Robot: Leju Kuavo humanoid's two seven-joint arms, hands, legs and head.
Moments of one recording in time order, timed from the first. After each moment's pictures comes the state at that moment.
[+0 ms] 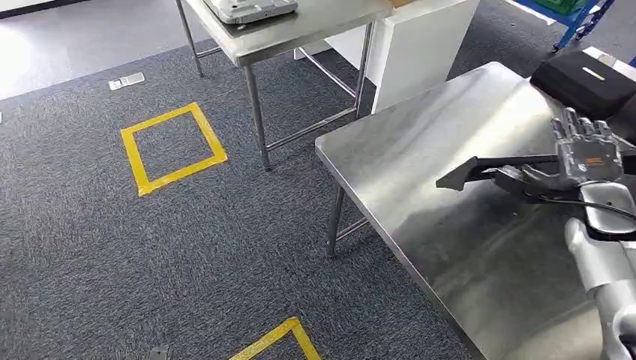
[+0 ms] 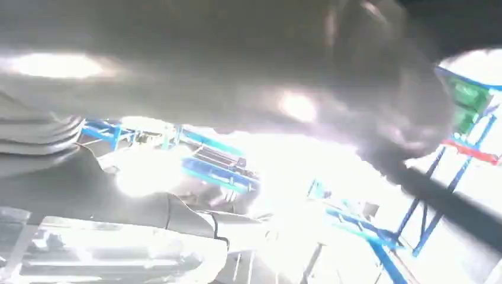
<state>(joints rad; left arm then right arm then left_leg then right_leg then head) -0.14 -0.19 0.93 -0.27 -0.67 0.00 -0.33 -0.78 -0.49 0.15 -0.75 1.57 -0.20 0.00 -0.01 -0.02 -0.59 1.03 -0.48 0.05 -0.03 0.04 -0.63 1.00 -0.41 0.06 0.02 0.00</state>
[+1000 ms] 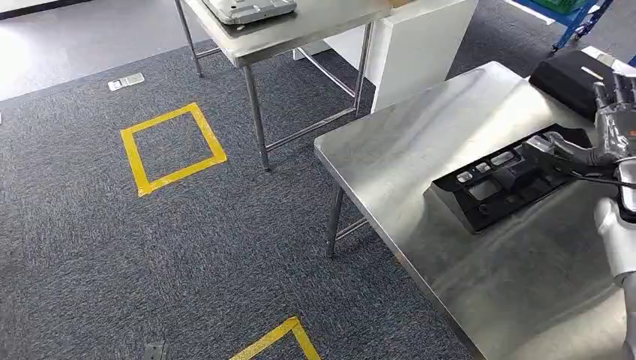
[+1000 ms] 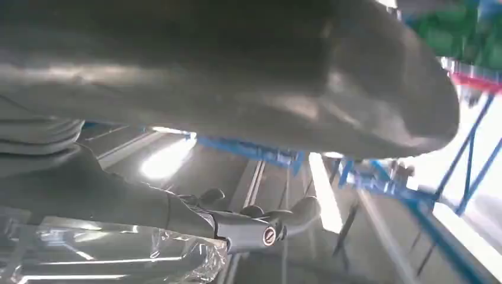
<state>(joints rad) -0.16 -0.18 0.93 -0.27 -0.64 0.00 -0.30 -0.84 -0.51 0.18 -0.82 1.57 -0.27 0.09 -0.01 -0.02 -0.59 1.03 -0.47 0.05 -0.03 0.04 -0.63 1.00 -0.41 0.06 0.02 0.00</state>
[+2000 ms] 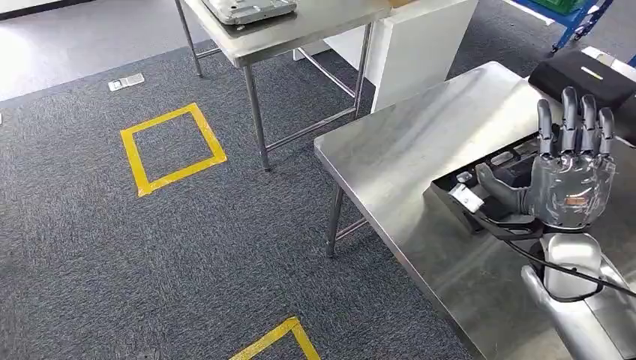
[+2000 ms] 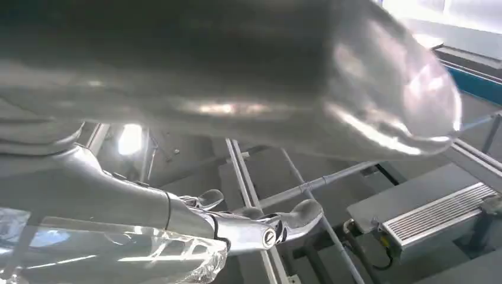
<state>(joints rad) -0.15 -0.19 1.00 -0.26 -0.59 0.05 -0.28 -0.43 -0.57 0.45 -1.55 1.57 -0.60 0.52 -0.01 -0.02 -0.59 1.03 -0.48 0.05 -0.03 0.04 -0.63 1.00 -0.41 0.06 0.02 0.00</state>
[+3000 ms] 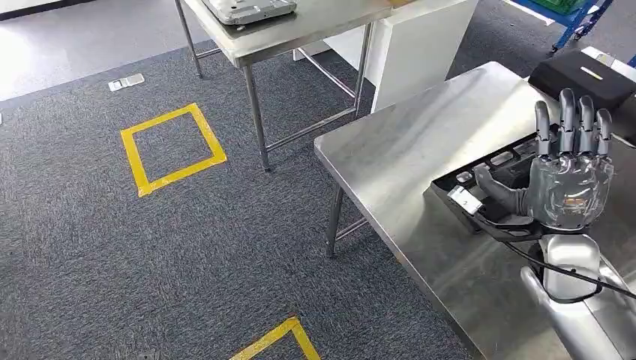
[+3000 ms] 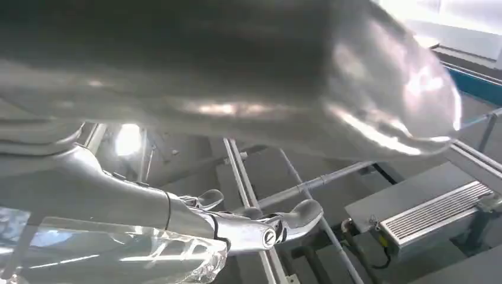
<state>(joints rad) -0.15 -0.19 1.00 -0.26 -0.60 0.05 -0.29 -0.42 -0.57 0.45 -1.56 1.56 -0.61 0.51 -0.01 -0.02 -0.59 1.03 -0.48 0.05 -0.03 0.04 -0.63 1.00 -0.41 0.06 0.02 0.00</state>
